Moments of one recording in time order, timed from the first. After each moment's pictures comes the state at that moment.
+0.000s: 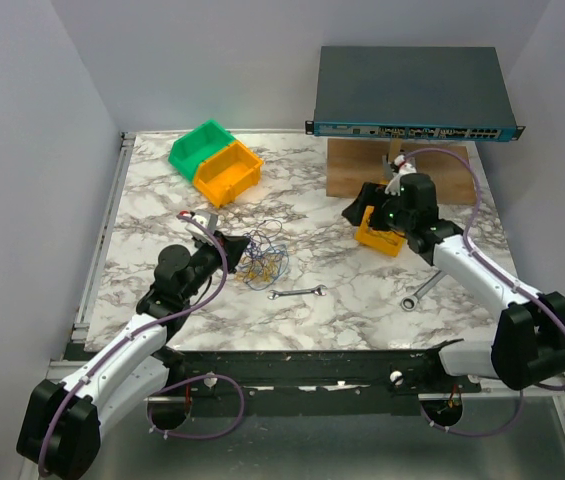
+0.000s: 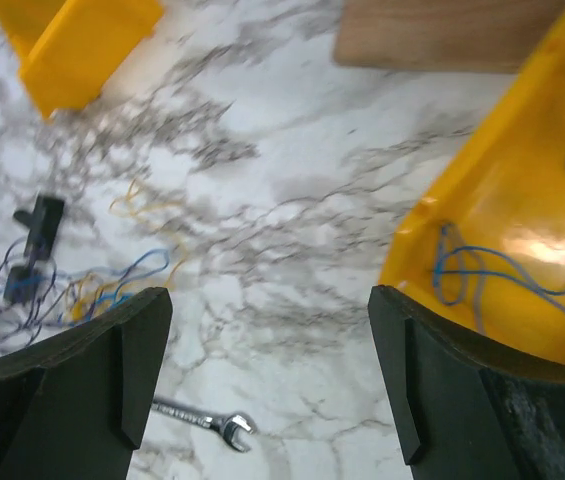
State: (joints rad) left arm -0.43 0.81 0.32 0.42 0.20 -0.35; right arm 0.27 1.31 0.87 -0.09 -0.15 0.45
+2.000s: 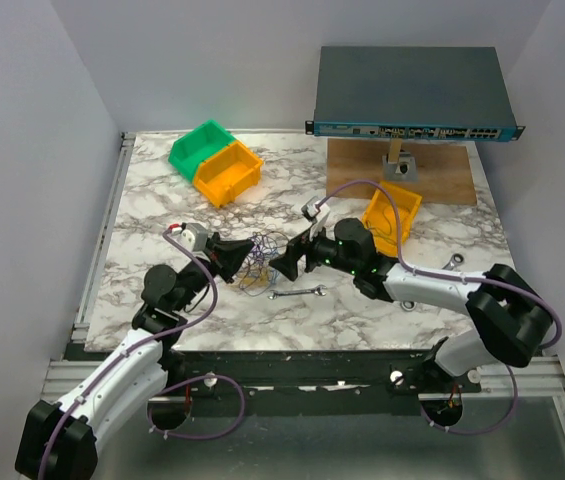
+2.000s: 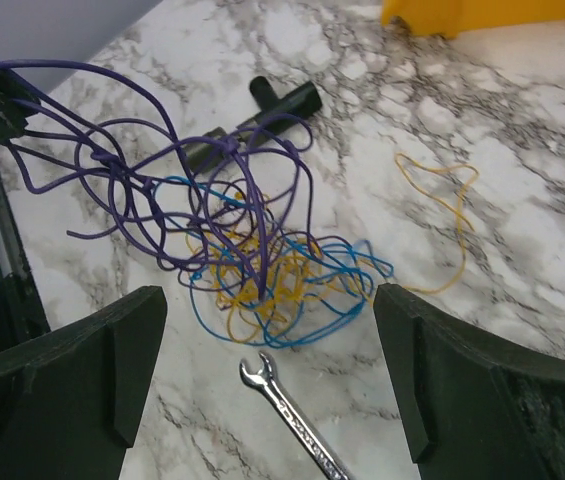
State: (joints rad) left arm -0.43 0.67 0.22 0.62 0.34 -0.39; right arm 0.82 1.46 0.69 0.50 -0.20 0.24
